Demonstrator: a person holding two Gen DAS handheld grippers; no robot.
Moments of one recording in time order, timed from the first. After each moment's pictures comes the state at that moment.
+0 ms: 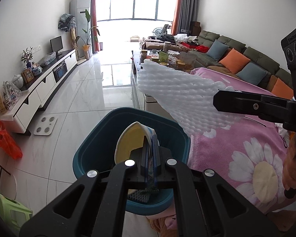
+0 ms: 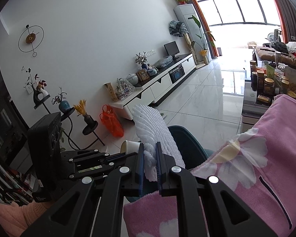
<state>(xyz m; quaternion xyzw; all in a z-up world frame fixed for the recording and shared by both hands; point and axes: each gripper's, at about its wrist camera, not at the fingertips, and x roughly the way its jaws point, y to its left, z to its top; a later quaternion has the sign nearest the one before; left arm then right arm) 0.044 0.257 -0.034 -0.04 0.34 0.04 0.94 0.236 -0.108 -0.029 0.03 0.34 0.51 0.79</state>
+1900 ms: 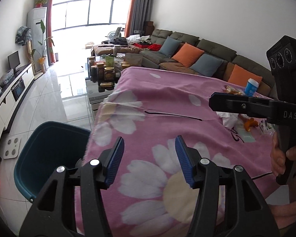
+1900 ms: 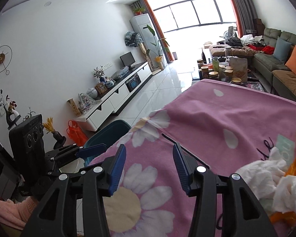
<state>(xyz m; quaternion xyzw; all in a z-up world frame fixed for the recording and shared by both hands) 0.087 0.090 -0.038 -0.02 0.32 -0.14 0.94 0.222 -0.276 -0.028 0.06 0.34 0.36 0.87</state>
